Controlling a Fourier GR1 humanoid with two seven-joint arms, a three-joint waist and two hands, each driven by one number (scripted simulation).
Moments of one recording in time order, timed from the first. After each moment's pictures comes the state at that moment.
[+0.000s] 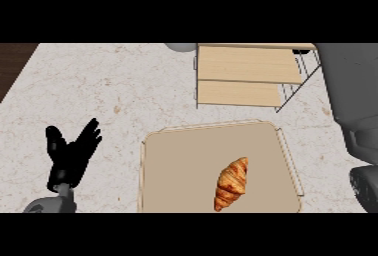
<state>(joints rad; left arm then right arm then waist) -0.05 0.15 0.08 -1.36 0.10 0.00 0.29 -1.31 -0.26 -0.18 -0.87 0.72 -0.03 0.50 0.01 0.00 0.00</state>
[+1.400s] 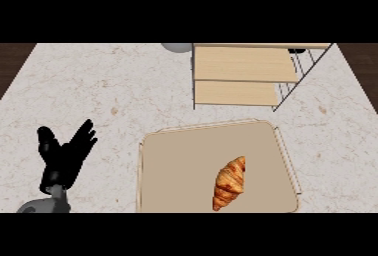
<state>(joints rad) -0.04 0.17 0.10 -1.36 0.11 -0.02 0.31 -1.23 -0.52 -0.56 -1.03 0.45 -0.28 0.58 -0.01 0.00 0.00</state>
